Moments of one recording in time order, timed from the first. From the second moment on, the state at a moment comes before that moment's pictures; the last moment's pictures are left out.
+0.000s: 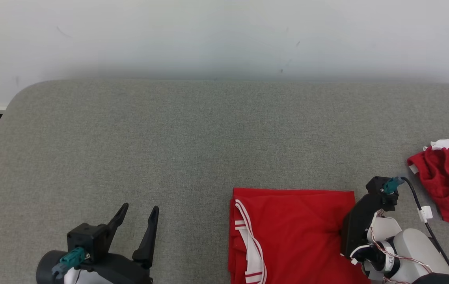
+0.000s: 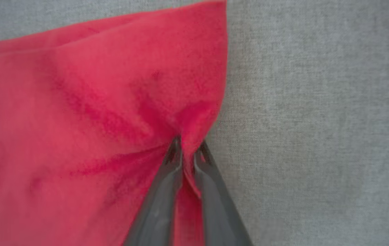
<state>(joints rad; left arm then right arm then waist) -0.09 0.22 -0.39 0.01 -0.31 0.09 0.07 -0.30 -0.08 0.04 0.42 0.37 -0.13 0.83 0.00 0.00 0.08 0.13</state>
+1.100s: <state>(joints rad) -0.04 0.21 -0.39 0.05 -0.31 0.09 0.05 -0.48 -0.26 0.00 0.35 0.33 -0.10 0.91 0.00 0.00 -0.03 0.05</state>
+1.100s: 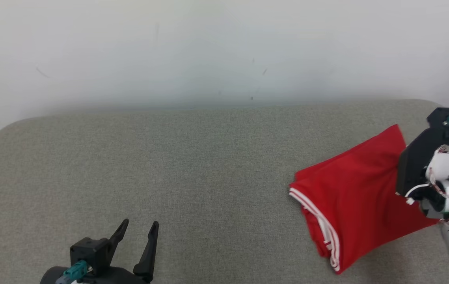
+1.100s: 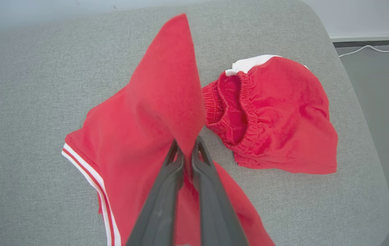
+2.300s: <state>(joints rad) -0.08 0.23 -0.41 -0.02 -0.29 0.09 0.08 -0.59 -0.50 -0.20 0.44 0.21 -0.12 0.85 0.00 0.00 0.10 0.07</state>
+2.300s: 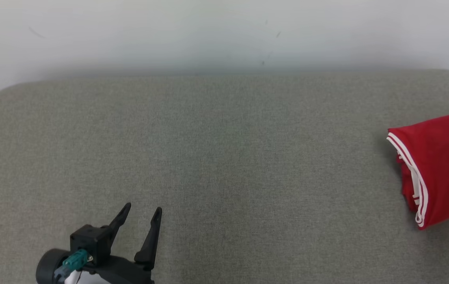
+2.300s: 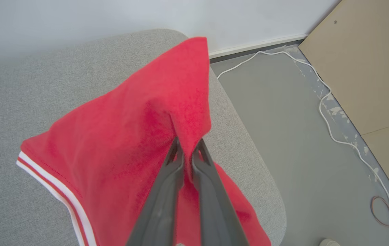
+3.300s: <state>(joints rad) -0.20 0.22 -0.43 -0.01 -0.27 0.05 0.10 -0.73 -0.58 -0.25 0.78 0.05 -0.12 0.52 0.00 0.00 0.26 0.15</state>
